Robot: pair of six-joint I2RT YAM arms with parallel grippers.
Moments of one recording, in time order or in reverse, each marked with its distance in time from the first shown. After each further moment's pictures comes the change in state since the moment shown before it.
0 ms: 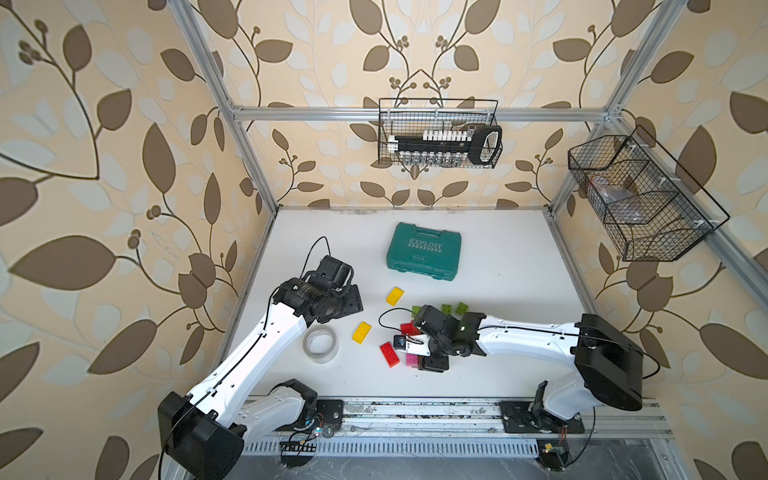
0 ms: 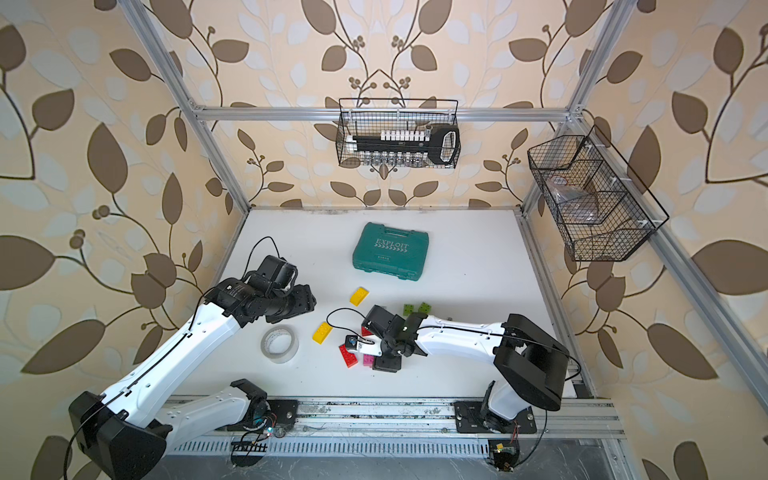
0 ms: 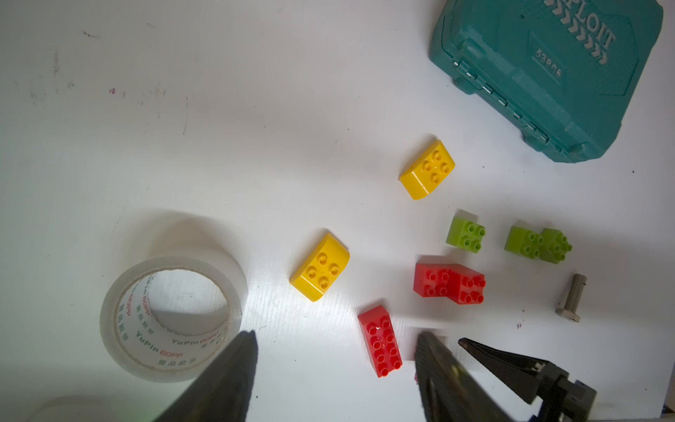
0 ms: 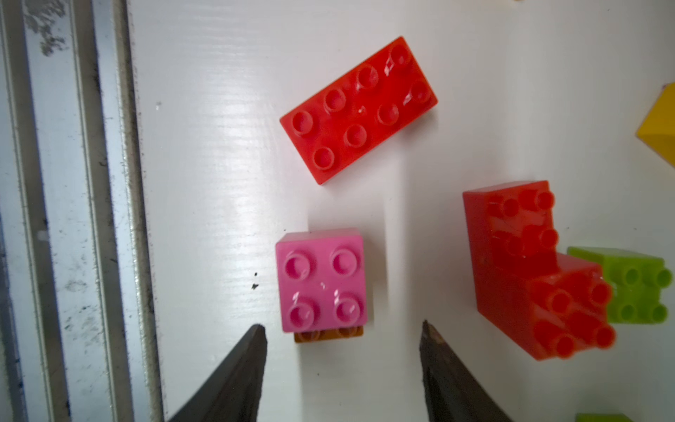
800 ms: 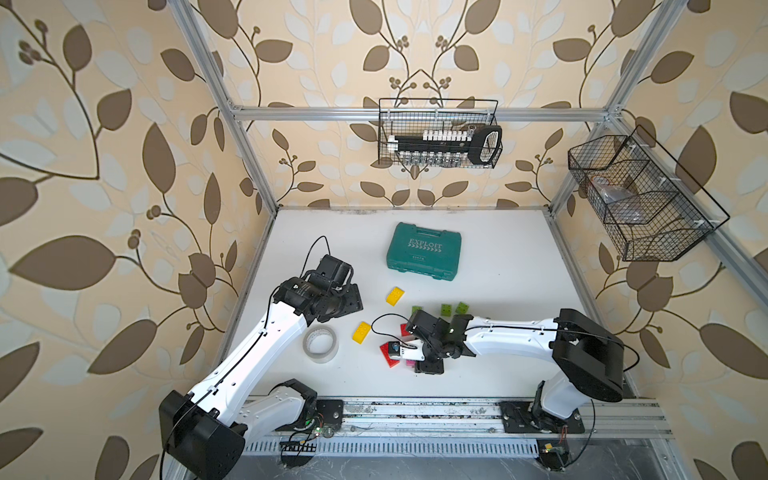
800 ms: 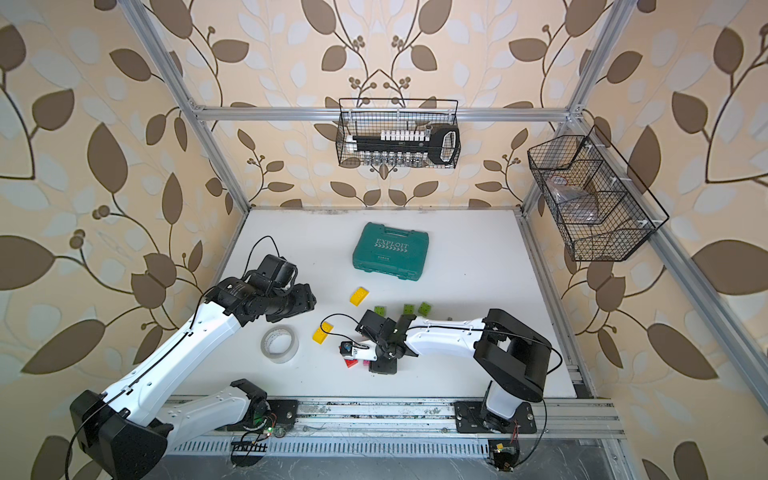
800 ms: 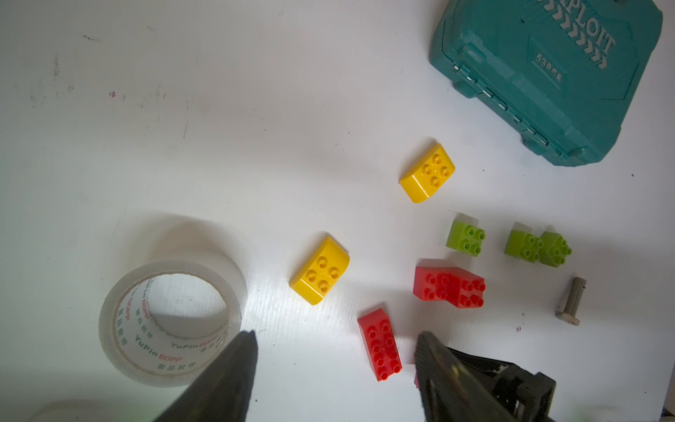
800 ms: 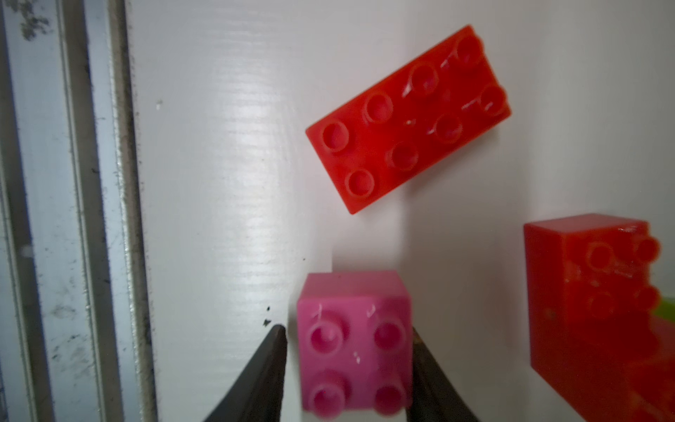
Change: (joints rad) left arm 0.013 0.006 0.000 0.009 0.002 0.004; right arm 0.026 0.089 0.027 0.014 -0.023 -0.008
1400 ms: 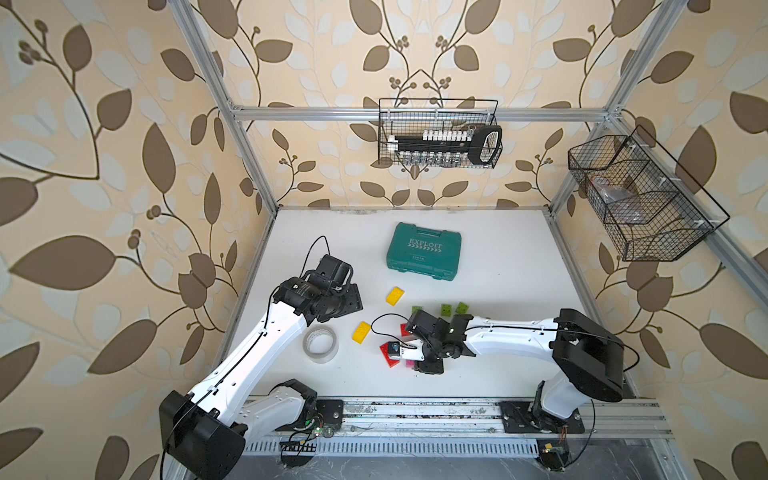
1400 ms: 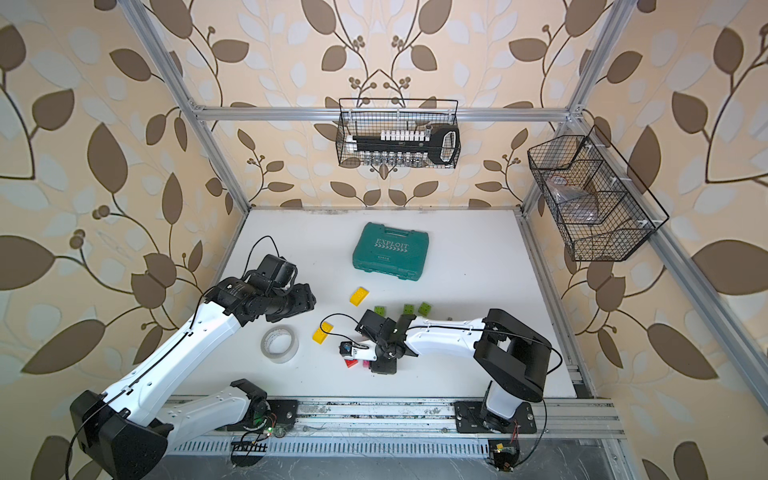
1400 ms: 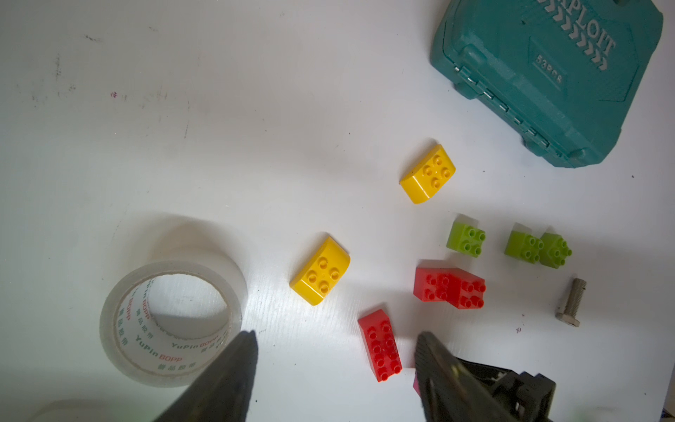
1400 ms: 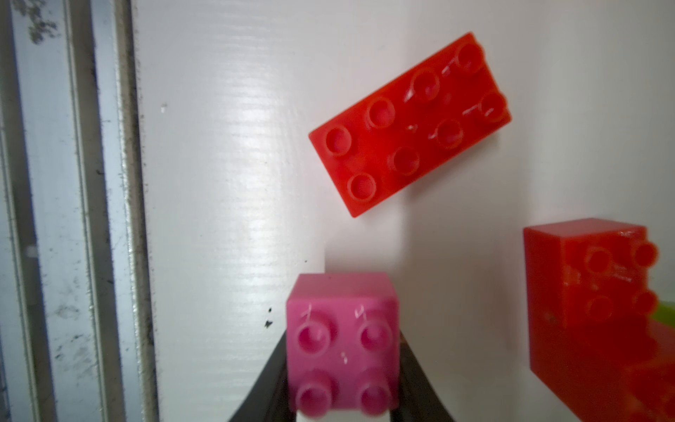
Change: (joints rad) left arm 0.000 0.000 0.000 0.000 0.000 0.000; right arm 0.000 0.000 0.002 0.000 -0.004 -0.010
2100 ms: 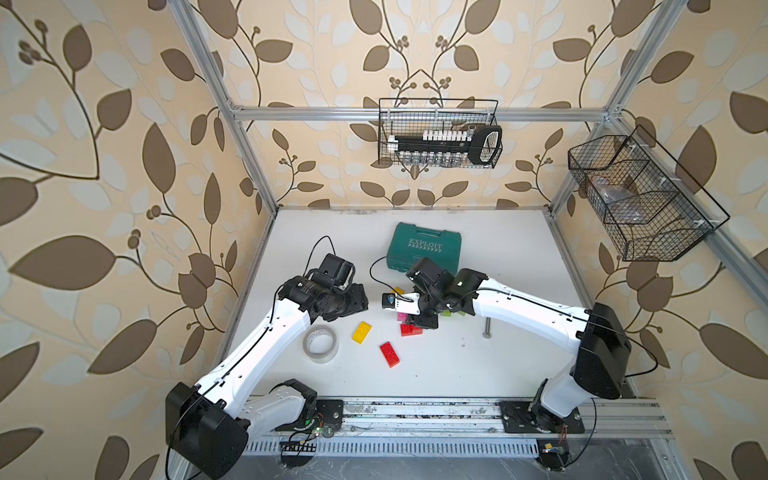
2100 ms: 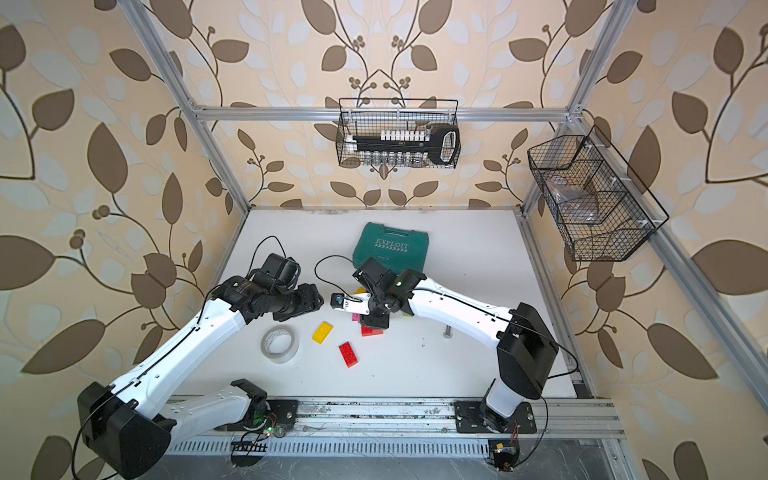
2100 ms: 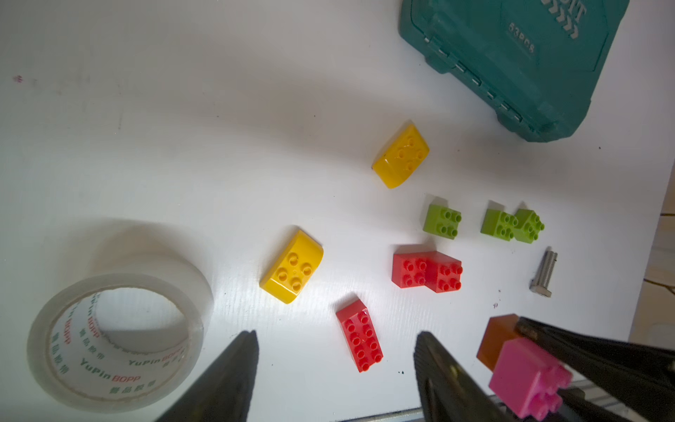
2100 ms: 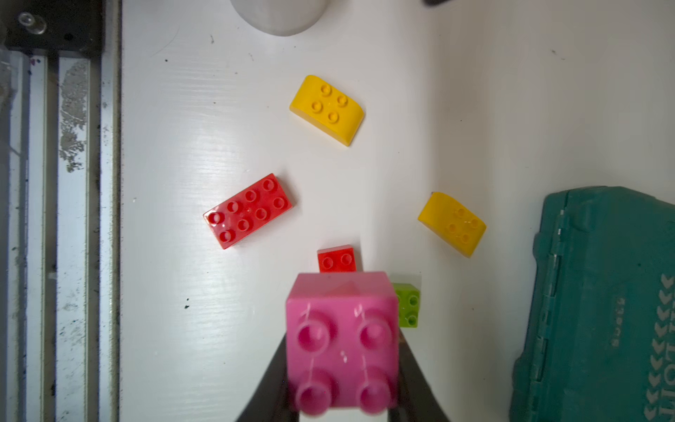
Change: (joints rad) left arm 0.006 0.047 -0.025 0.077 0.133 0.043; right arm -0.180 0.012 0.444 -0.292 -0.022 -0.173
